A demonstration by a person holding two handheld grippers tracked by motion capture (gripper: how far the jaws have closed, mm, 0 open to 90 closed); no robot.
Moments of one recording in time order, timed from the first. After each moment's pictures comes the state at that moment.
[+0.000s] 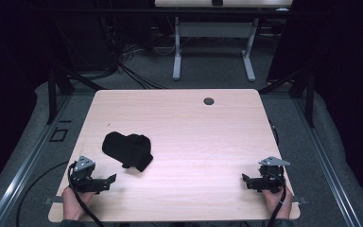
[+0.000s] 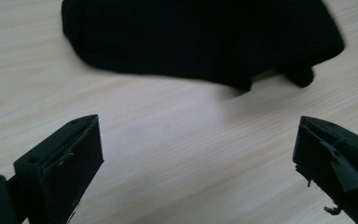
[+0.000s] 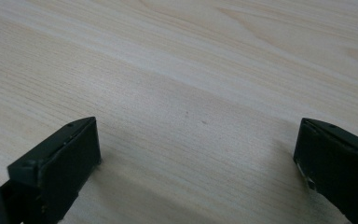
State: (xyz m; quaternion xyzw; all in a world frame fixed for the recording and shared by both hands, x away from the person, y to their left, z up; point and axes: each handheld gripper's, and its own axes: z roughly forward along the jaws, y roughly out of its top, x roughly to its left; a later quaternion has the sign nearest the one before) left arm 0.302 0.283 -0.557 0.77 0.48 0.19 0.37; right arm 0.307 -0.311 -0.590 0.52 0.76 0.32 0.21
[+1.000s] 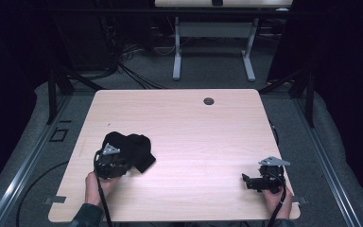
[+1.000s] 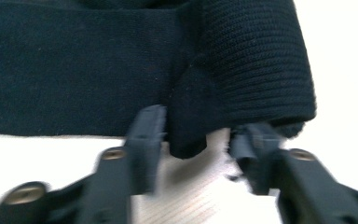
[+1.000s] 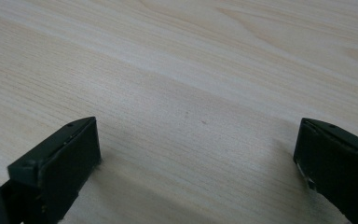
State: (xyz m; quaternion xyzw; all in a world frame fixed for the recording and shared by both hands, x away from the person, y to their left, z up) left arm 0.349 0.231 -0.568 0.80 0.48 0.14 0.33; right arm 0.307 -0.311 -0.590 0.52 0.76 0.32 0.21
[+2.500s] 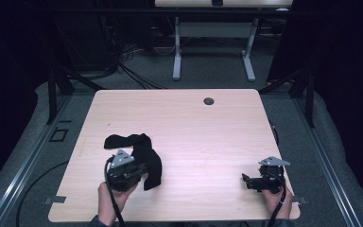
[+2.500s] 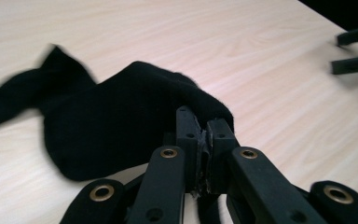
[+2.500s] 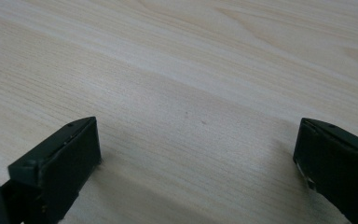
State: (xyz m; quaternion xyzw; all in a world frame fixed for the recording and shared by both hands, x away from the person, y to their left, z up) left arm 0.282 0.149 -0.503 0.79 0.42 0.12 0.42; right arm 0.307 -0.311 -0.590 0.52 0.76 0.32 0.21
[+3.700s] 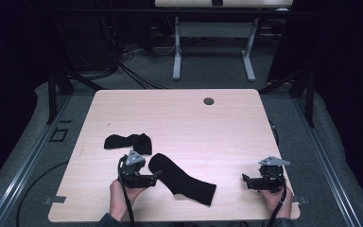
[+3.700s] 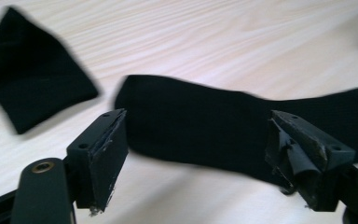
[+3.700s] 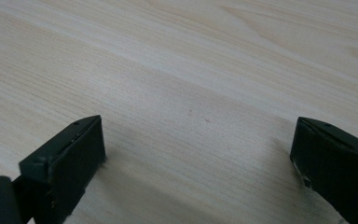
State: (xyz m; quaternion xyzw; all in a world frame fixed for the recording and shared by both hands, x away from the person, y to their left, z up) left arm 0.314 0.151 -0.541 0.79 0.45 0.14 0.39; right arm 0.307 -0.311 -0.588 0.51 0.77 0.32 0.20
